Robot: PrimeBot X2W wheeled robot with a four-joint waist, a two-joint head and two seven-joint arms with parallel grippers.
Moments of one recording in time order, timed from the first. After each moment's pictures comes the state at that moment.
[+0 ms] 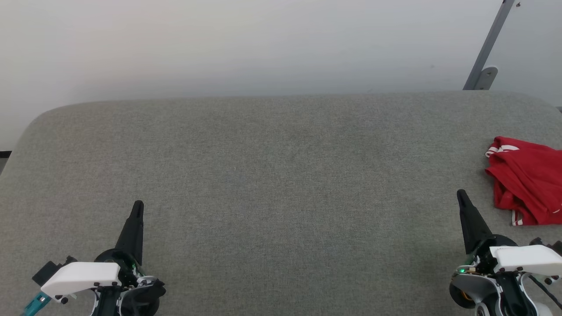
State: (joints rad) left arm -0.10 0.05 0.11 0.25 -1.61 -0.13 0.11; right arm -0.11 -0.05 -0.11 0.25 1.61 0.13 0.12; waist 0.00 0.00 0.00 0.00
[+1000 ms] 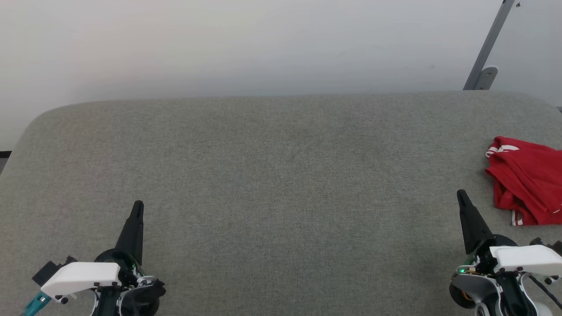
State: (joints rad) left arm -0.10 0.05 0.11 0.25 -1.61 -0.13 0.11; right arm -0.11 -0.05 -0.11 0.25 1.61 0.13 0.12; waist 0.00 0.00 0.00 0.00
